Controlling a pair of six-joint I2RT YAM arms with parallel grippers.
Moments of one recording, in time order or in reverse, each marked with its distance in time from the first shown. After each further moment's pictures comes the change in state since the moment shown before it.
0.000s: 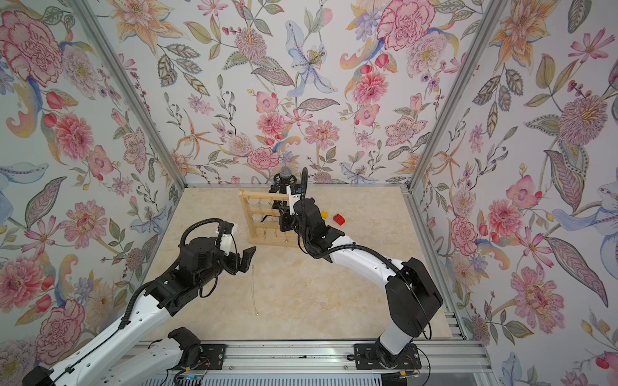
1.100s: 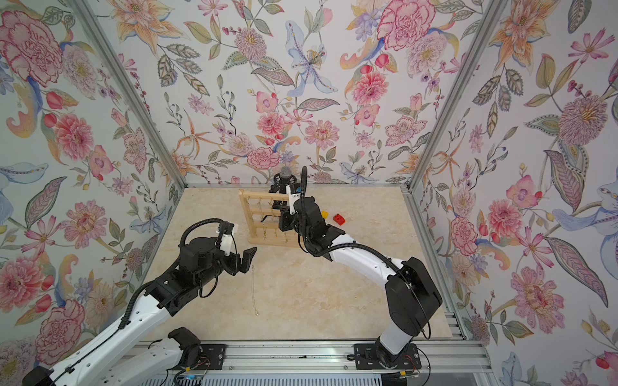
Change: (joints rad) left arm 0.000 0.000 0.000 0.000 0.018 0.000; right arm -0.013 0.006 0.018 -0.026 -0.029 0.004
